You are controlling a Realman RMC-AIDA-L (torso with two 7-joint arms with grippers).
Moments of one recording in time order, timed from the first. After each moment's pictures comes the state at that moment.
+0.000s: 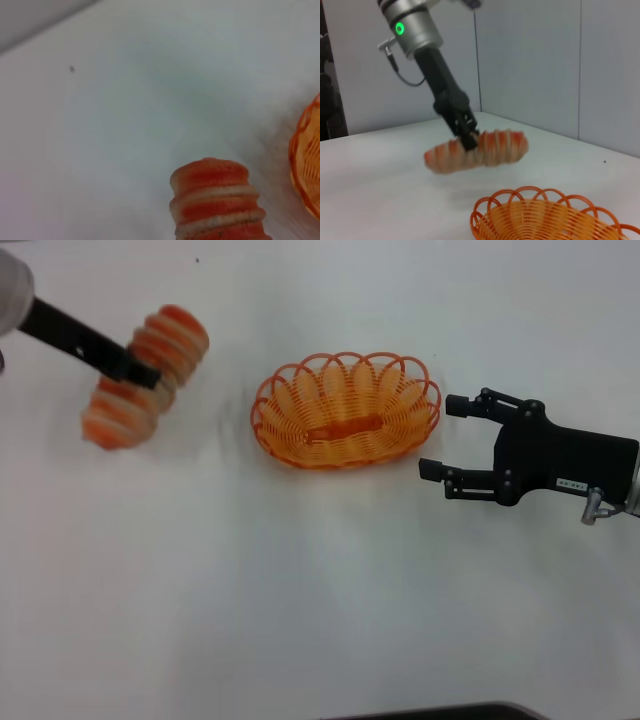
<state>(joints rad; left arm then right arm) -0.84 -2.10 0.98 1.04 2.72 1.49 -2.34 0.35 2.08 -0.60 -0.48 -1.93 -1.54 0.89</state>
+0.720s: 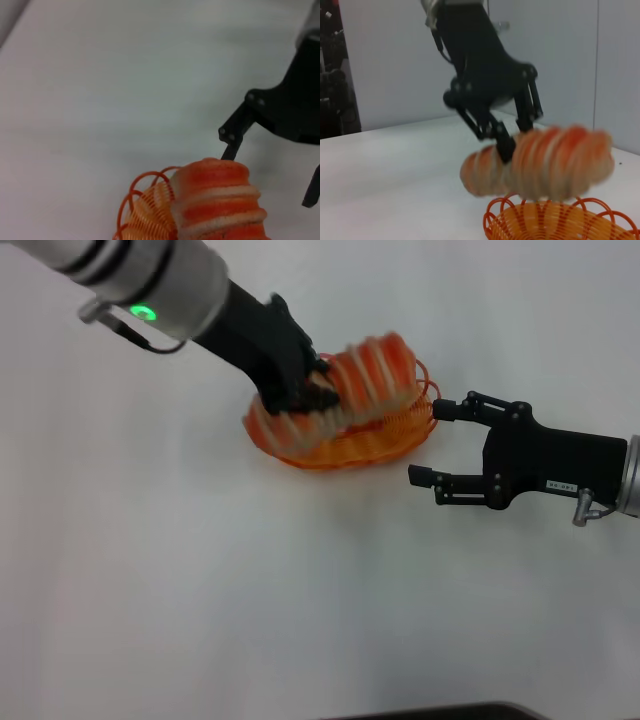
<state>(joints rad) -0.93 -2.17 1.25 1.05 2.43 1.49 -1.89 0.37 2.09 -0.63 -0.48 -1.93 -1.54 0.89</state>
